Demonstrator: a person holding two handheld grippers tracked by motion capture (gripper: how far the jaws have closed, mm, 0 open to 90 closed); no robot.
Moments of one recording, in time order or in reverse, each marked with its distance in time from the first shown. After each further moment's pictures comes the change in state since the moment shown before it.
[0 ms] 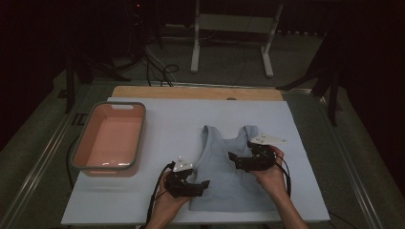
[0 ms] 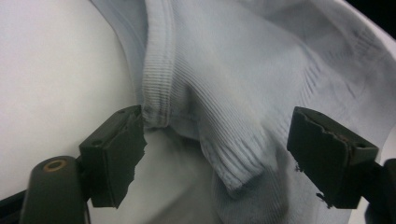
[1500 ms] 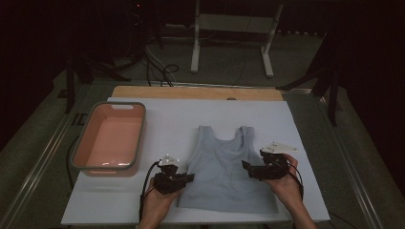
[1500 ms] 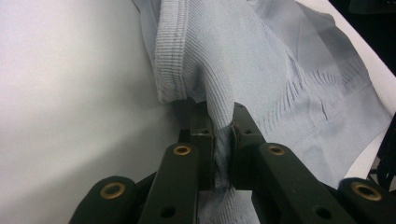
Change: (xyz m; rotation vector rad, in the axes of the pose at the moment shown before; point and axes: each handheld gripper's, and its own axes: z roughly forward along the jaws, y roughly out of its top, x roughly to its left) left arm 0.023 0.001 -0.029 0.026 -0.028 -0.135; right arm -0.017 -0.026 -0.029 0.085 -0.083 -0.033
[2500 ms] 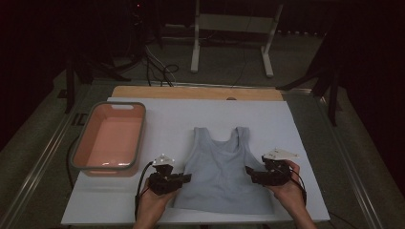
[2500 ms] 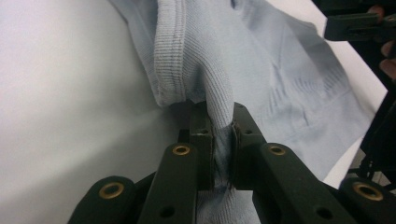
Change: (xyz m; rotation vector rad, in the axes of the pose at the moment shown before) left arm -0.001 0.002 -0.016 -0.014 -0.034 0.001; right arm 0.001 -0.017 -0.003 0.035 -0.015 -0.014
